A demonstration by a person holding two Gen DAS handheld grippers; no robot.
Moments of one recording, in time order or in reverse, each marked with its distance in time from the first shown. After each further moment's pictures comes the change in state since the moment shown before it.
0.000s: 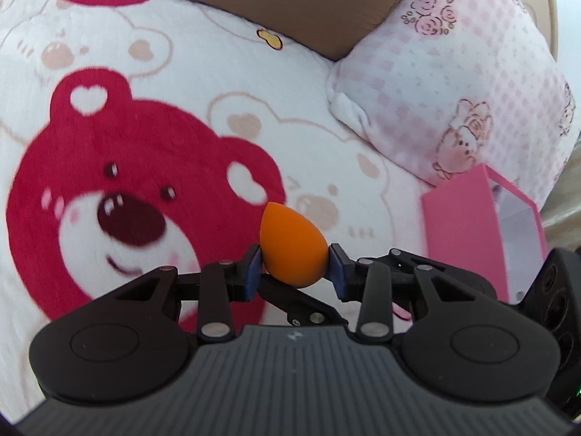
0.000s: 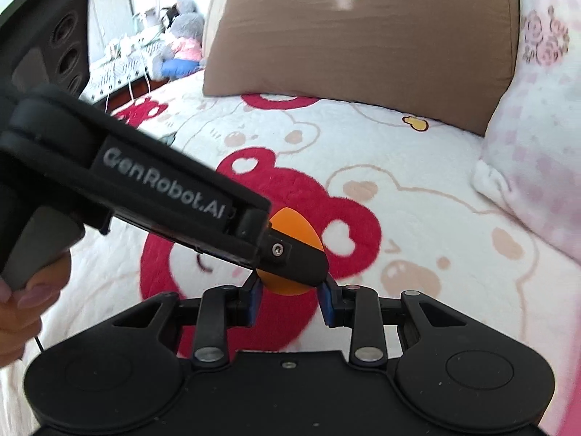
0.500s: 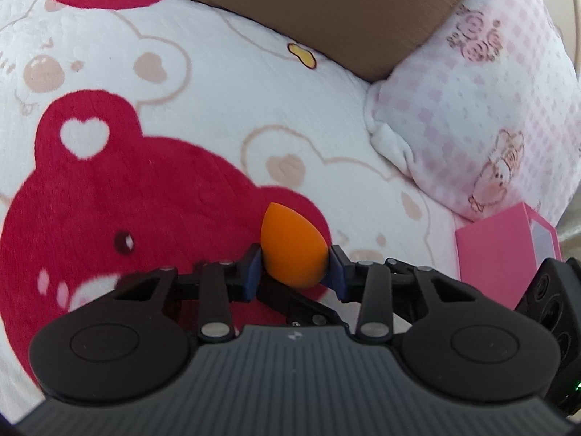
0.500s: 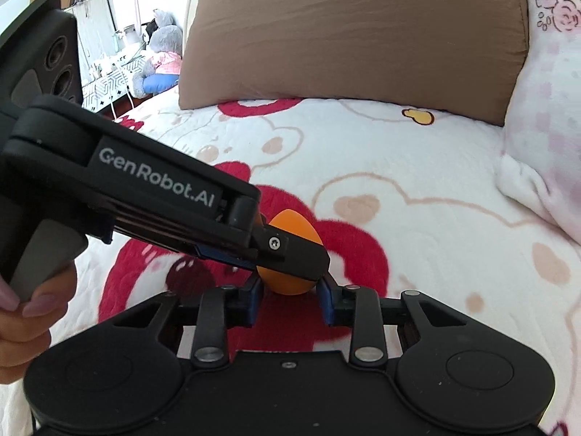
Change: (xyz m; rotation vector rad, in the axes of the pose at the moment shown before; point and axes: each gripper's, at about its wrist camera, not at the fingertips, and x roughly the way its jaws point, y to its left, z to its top) left arm 0.041 0.048 0.046 0.011 -0.008 -0.006; right arm 0.070 -0.021 0.009 0.082 -0.039 0.021
